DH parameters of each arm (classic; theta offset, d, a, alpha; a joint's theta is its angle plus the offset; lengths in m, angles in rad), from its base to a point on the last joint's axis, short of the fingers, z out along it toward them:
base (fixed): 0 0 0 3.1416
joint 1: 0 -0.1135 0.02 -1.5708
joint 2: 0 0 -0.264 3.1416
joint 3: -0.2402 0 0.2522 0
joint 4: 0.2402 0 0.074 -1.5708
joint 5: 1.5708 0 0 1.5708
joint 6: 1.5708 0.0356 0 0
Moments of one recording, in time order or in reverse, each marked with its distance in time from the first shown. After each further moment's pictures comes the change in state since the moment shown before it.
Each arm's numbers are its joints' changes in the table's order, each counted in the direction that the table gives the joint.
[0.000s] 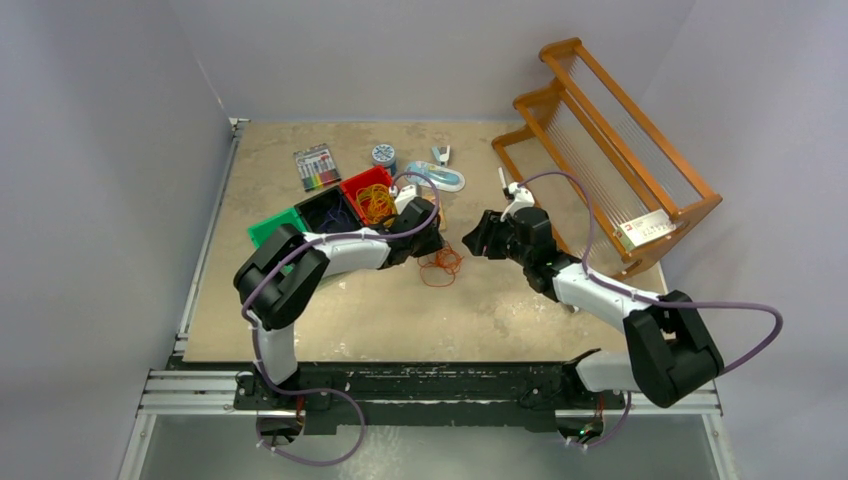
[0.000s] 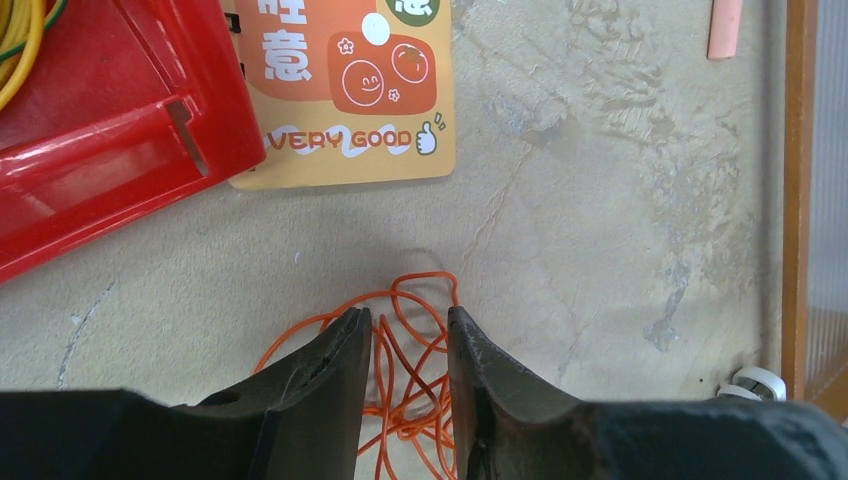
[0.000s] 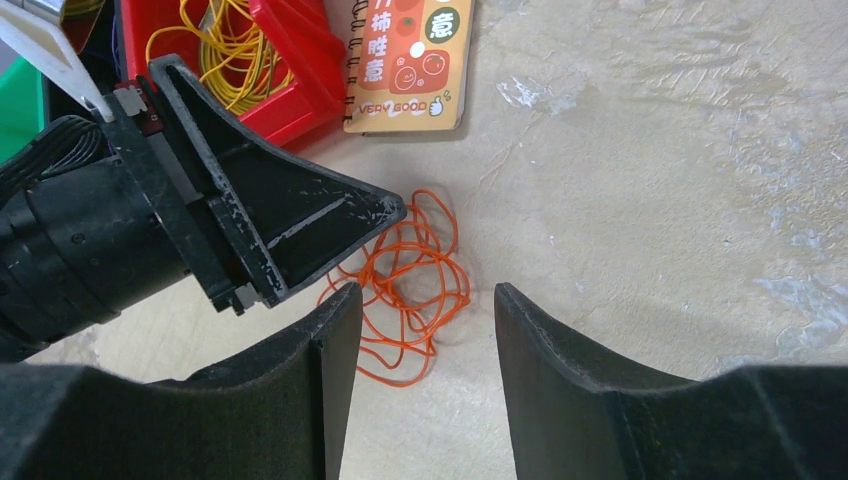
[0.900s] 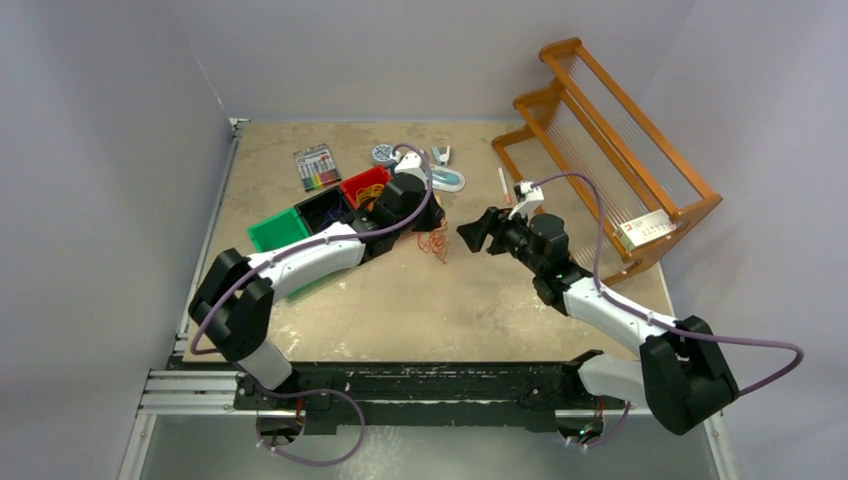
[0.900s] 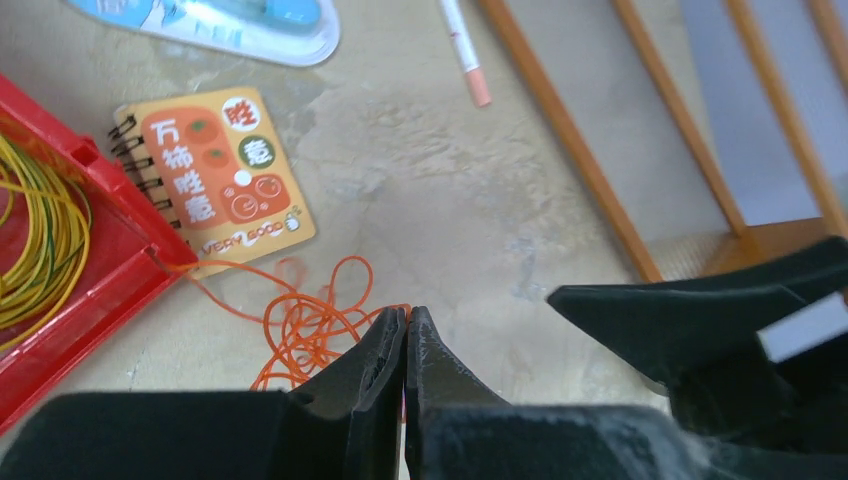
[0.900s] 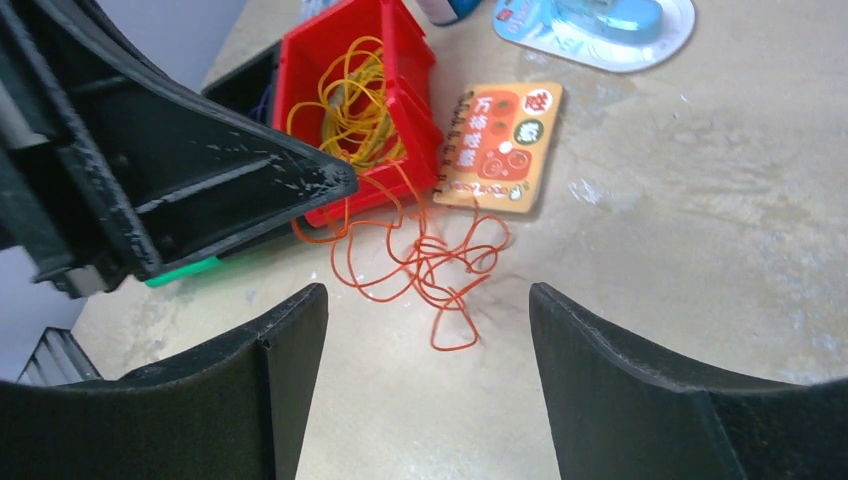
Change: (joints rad) left arm 0.000 0.226 -0.053 0.035 0.054 0.282; right arm 0.000 0.135 0.071 -0.166 -0.042 -0.021
